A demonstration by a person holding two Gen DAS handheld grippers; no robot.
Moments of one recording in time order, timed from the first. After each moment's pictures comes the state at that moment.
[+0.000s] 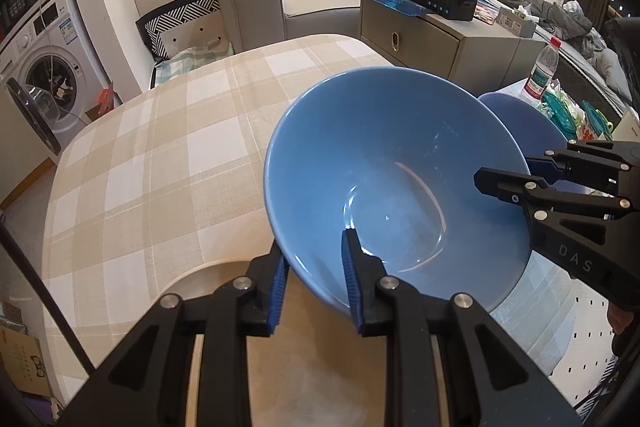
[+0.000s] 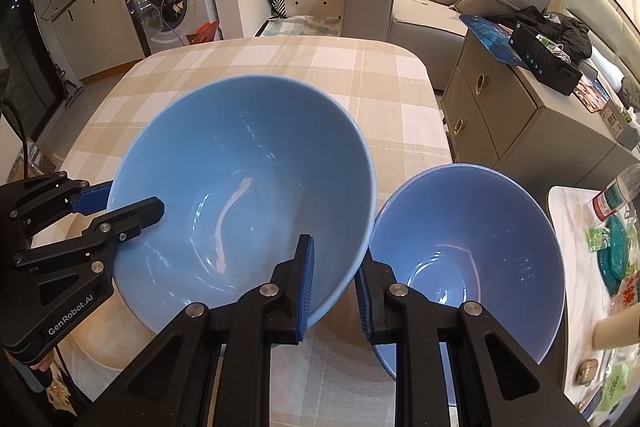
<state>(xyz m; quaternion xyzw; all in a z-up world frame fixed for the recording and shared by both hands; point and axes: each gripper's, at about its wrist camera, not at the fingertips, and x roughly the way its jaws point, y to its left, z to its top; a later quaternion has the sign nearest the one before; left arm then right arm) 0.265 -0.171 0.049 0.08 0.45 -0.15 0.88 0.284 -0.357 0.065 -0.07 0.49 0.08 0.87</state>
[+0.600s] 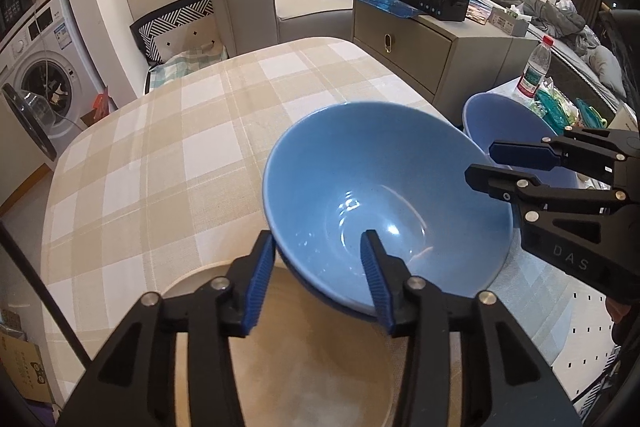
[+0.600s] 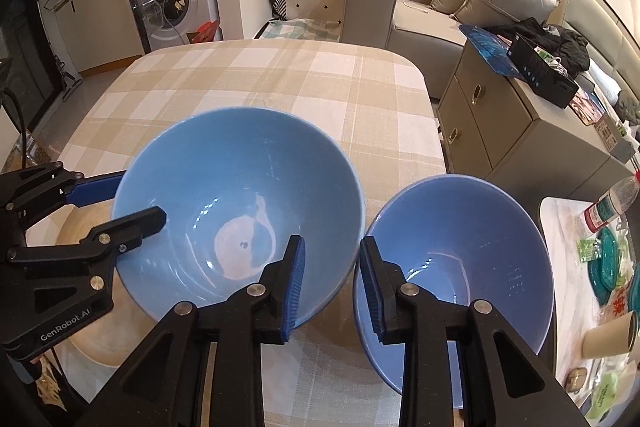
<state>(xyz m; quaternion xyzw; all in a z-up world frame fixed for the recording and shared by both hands) 0.262 -0.171 0.054 0.08 0.45 -0.16 0.88 0.281 -0.354 0.071 -0.10 0.47 0.08 0.87</state>
